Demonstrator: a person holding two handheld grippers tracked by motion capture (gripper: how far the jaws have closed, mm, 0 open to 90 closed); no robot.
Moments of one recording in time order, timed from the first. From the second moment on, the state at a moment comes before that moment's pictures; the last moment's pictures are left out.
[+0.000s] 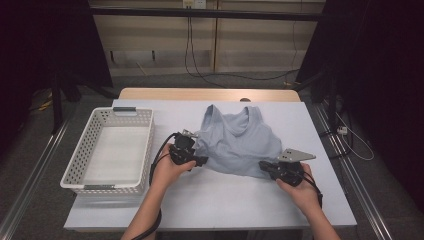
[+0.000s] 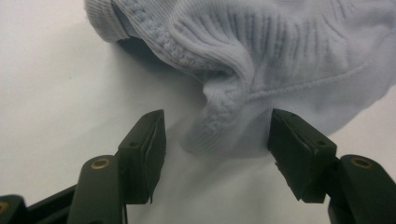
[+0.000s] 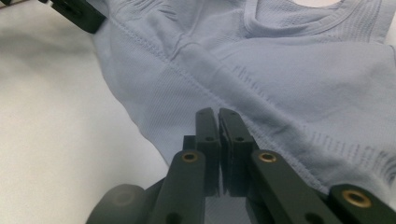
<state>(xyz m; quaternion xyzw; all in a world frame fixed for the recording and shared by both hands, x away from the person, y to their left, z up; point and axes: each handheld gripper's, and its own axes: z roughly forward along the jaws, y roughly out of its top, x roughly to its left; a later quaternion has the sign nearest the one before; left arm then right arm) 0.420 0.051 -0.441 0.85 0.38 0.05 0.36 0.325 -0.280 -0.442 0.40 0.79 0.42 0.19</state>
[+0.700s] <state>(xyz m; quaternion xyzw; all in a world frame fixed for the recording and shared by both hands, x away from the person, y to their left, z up) 0.416 0.051 -0.422 0.85 0.40 -0.02 0.34 0.326 -0.279 -0.446 0.40 0.79 0.42 0.19</state>
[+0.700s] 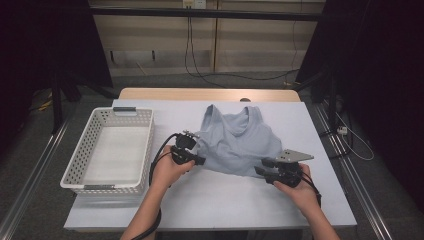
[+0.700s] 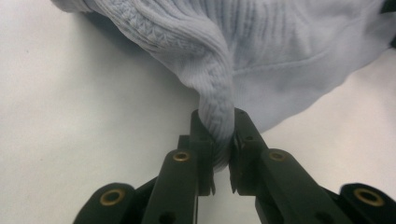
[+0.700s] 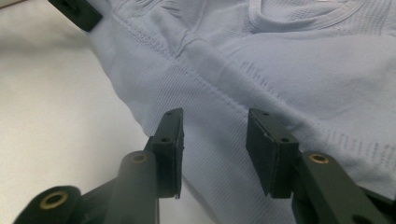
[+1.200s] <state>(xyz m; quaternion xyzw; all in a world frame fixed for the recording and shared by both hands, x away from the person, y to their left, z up) 0.415 0.060 -0.398 0.83 0.41 -0.04 0.39 0.325 -0.276 -0.447 0.40 0.79 0.42 0.18</state>
